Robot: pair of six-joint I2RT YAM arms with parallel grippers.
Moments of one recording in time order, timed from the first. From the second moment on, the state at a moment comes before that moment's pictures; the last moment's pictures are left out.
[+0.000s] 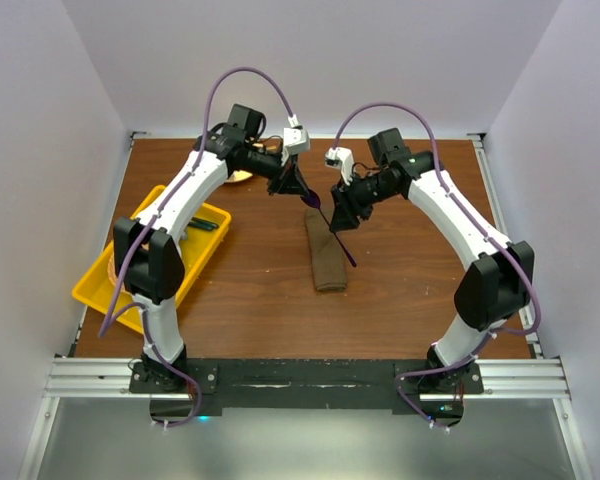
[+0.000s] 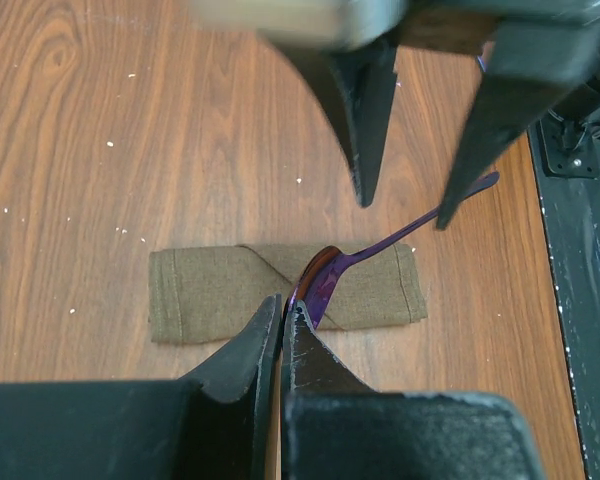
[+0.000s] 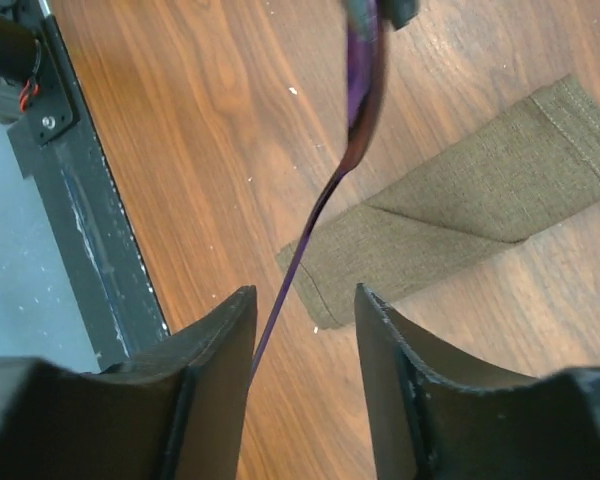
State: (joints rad) left arm -0.40 1.92 1.85 -0.79 1.02 0.63; right arm 0.39 1.69 1.60 -0.98 -0.73 -0.40
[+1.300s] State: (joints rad) left arm -0.18 1.85 1.39 0.64 1.17 -0.63; right arm 0.36 1.66 1.28 -0.19 -0.96 0.42
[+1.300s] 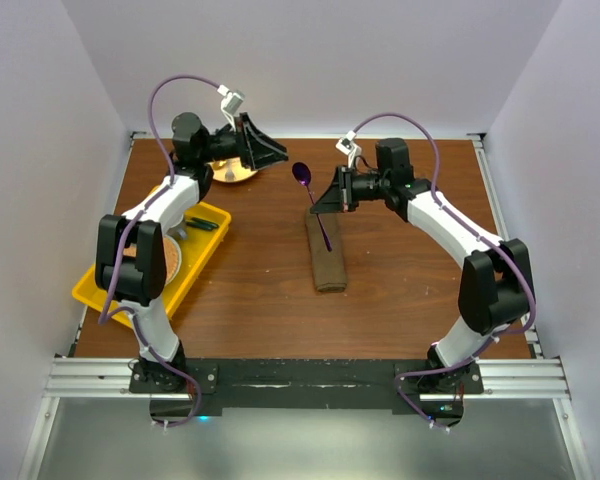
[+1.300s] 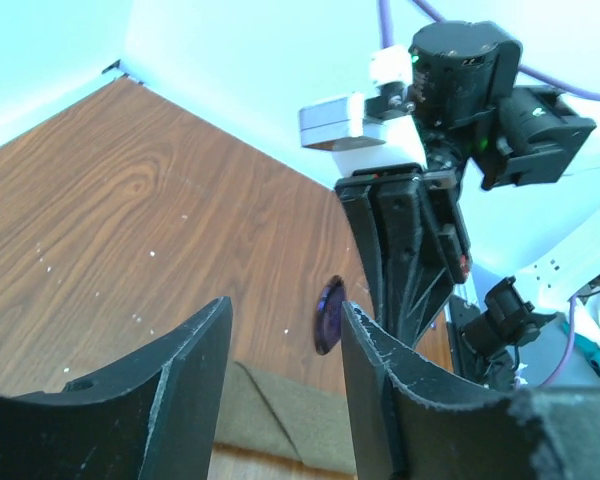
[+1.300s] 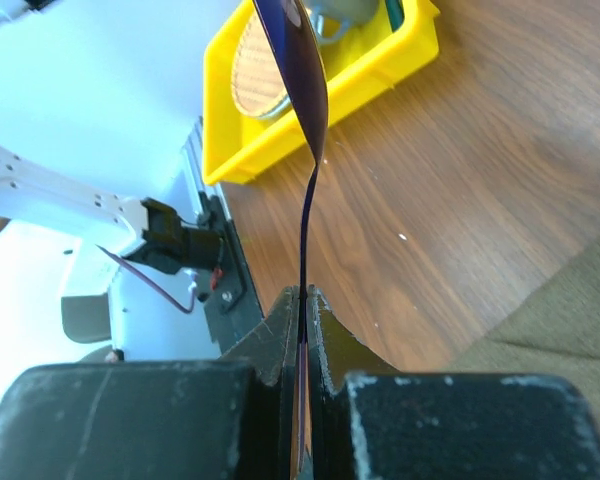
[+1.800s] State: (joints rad) left arm -0.20 1.86 1.37 0.77 1.19 -0.75; right arm 0.35 1.66 1.27 -0.08 -1.00 0.52
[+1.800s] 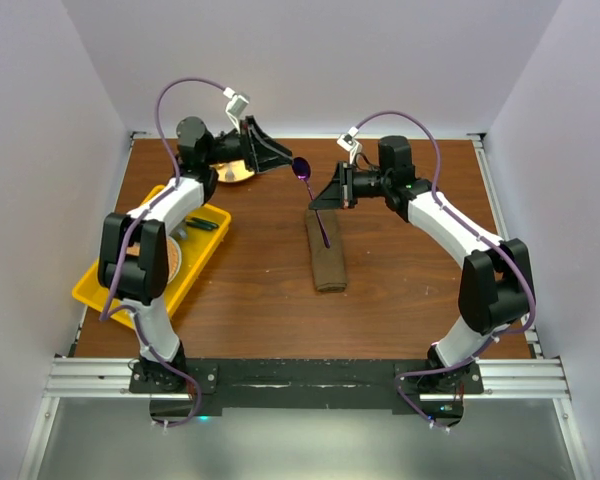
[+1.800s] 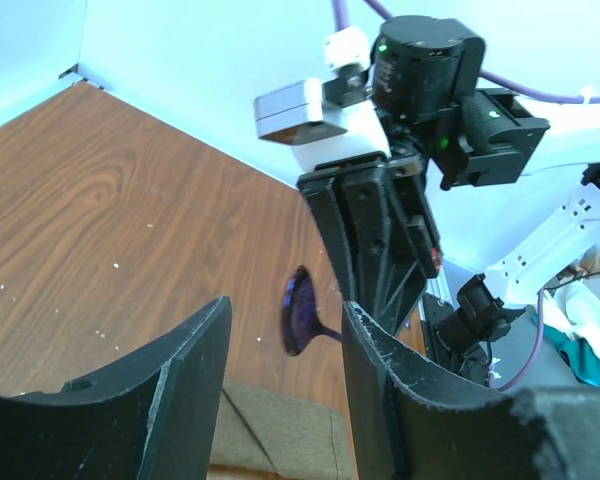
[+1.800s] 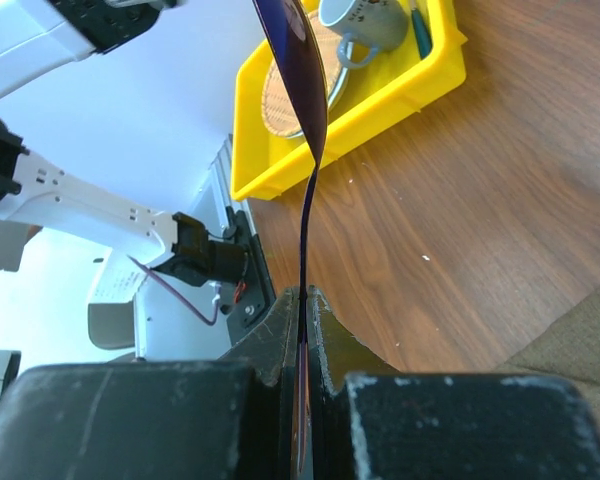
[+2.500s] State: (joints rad) left arm -0.23 1.92 1.47 0.59 1.19 -0.59; right arm 0.35 1.69 1.28 -0.05 -1.02 0.53
